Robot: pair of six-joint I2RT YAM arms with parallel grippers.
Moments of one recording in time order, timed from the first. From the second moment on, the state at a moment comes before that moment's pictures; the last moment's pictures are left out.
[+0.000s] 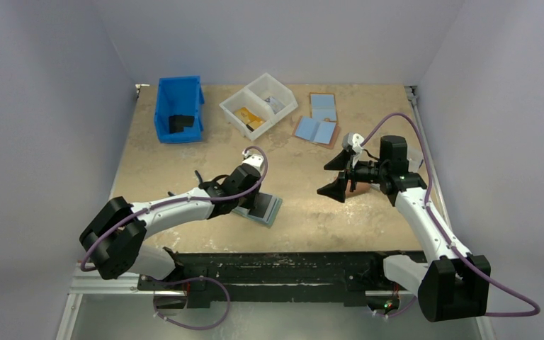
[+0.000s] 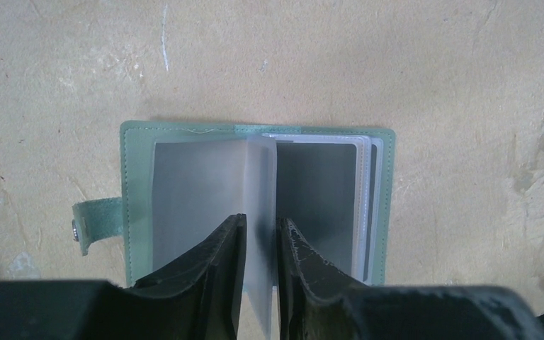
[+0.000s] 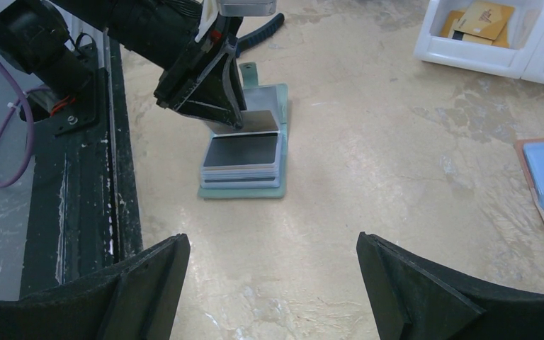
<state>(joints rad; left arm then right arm) -0.83 1.40 0.75 -0.22 -0.24 -0.43 0.09 1.08 0.75 -0.32 -1.10 -0.43</state>
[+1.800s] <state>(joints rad) -0.76 1.33 0.21 1.07 0.13 -1.02 0.41 1.55 0.55 0.63 -1.15 0.62</state>
